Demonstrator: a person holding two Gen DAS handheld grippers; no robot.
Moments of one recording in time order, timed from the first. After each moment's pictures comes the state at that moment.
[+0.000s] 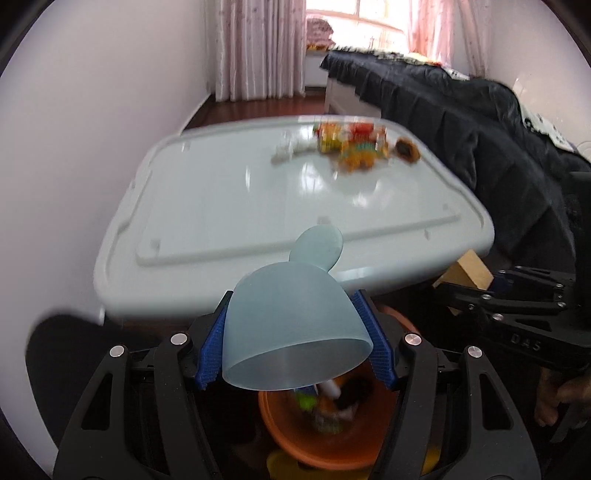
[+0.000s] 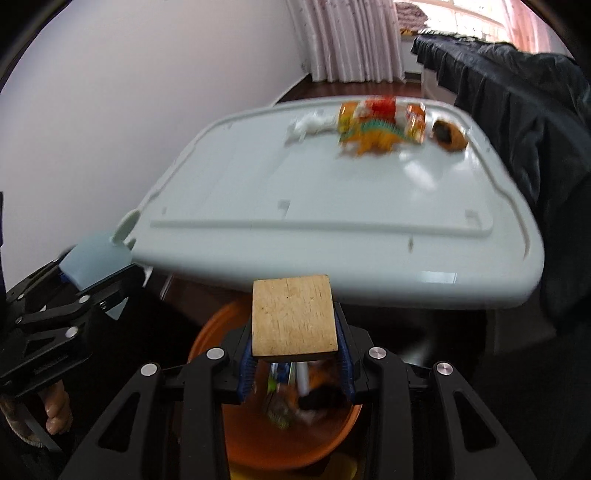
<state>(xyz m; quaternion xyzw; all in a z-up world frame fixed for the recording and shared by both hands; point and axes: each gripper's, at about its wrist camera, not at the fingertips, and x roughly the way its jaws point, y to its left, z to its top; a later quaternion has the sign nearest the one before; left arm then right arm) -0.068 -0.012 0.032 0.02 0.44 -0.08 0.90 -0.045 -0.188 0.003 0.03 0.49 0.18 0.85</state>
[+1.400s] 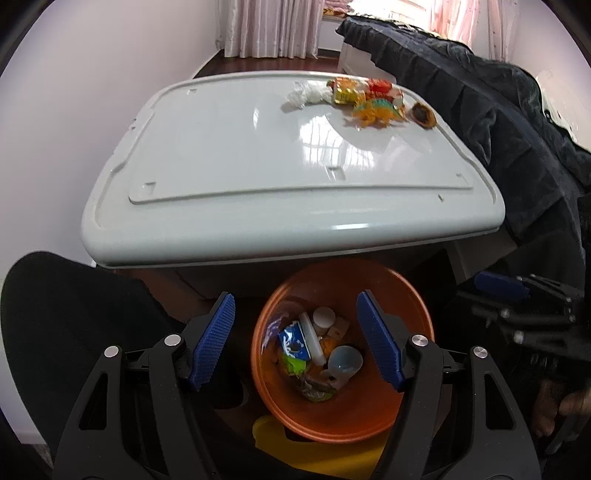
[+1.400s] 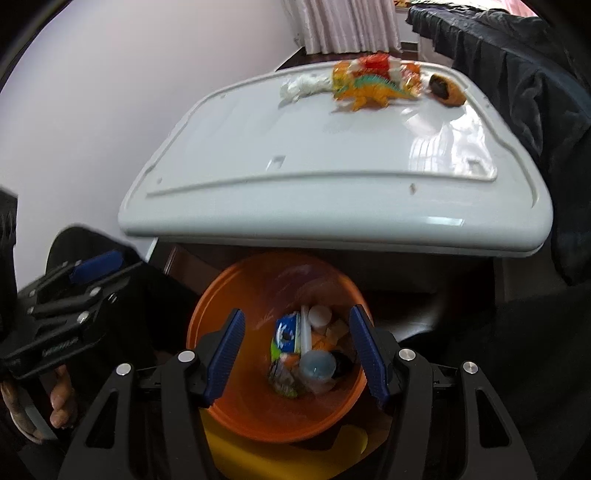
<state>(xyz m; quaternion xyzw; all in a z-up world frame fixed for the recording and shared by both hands) -0.067 -0.001 0.008 -0.02 0.50 -0.07 0.87 -0.047 -0.197 -0.016 0.05 0.53 0.18 0.83</state>
